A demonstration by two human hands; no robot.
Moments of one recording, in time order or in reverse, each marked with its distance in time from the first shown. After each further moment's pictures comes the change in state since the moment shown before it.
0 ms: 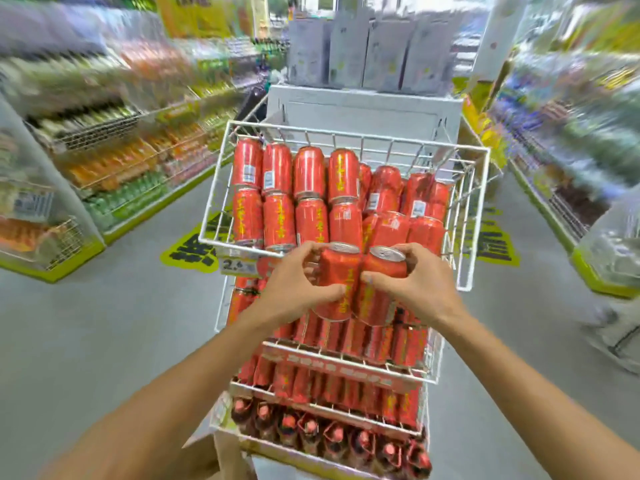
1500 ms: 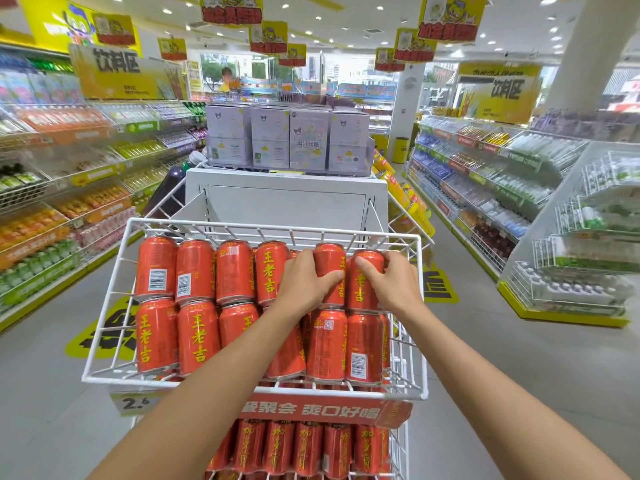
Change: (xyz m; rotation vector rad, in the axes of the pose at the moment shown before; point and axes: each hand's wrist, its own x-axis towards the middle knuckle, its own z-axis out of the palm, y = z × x) left_hand 0.214 0.068 0.075 0.334 0.046 0.006; right_hand 0.190 0.030 -0.059 -0.126 0.349 0.105
